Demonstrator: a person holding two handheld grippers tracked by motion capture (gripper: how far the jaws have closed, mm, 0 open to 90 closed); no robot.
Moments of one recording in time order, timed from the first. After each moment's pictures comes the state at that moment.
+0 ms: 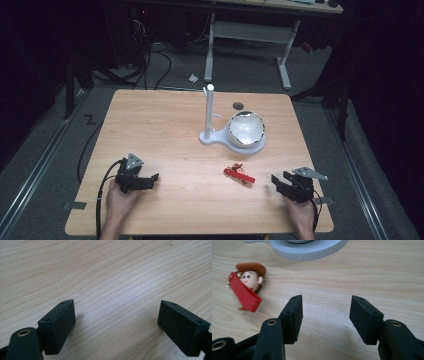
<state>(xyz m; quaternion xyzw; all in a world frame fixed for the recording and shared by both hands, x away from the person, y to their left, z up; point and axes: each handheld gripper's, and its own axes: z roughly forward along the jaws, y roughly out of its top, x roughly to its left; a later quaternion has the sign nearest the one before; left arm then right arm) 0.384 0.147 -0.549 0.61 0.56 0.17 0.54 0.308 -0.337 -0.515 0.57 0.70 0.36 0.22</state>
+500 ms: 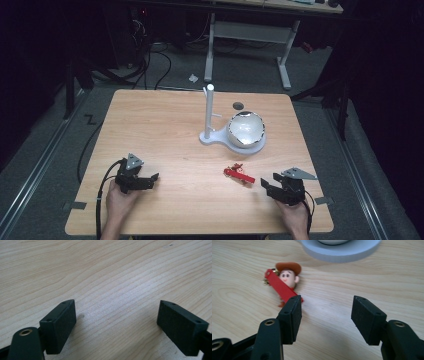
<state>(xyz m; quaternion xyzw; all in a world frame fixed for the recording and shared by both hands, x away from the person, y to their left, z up) 0.383 0.147 -0.549 0.61 0.56 0.17 0.54 0.301 -0.303 -0.500 0.53 0.74 0.37 0.20</state>
